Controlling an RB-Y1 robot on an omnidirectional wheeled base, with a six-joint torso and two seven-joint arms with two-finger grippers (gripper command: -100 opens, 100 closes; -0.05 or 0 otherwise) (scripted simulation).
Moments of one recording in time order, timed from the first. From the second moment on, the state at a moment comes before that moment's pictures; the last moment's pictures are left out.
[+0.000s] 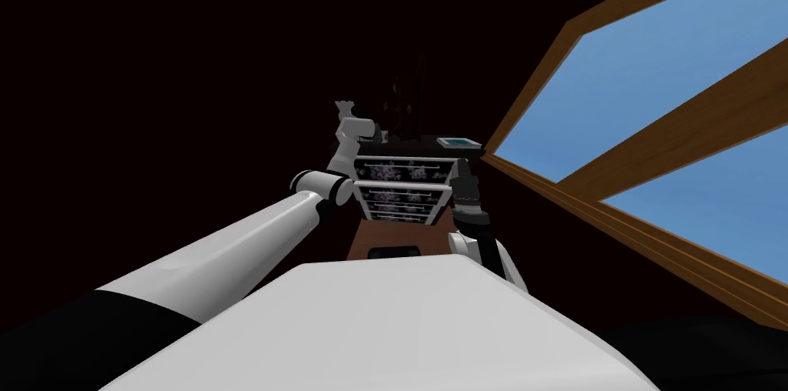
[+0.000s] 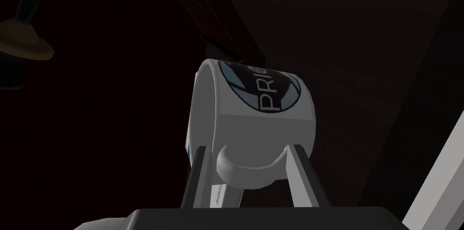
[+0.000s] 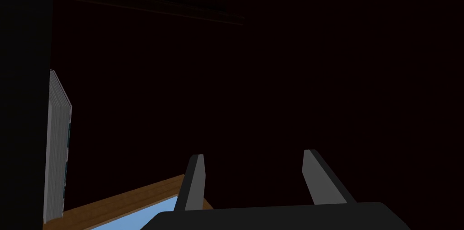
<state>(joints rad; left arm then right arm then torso) -1.30 0.15 0.09 -0.98 0.16 0.98 0.32 0.54 -0.03 0.02 -2.35 0.12 -0.45 0.16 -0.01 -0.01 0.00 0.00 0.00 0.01</state>
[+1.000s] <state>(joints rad) -1.15 0.13 0.13 -1.29 0.18 1.19 0.29 0.54 -0.03 0.02 -2.35 0.12 -0.45 0.16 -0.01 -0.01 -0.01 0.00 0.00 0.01</state>
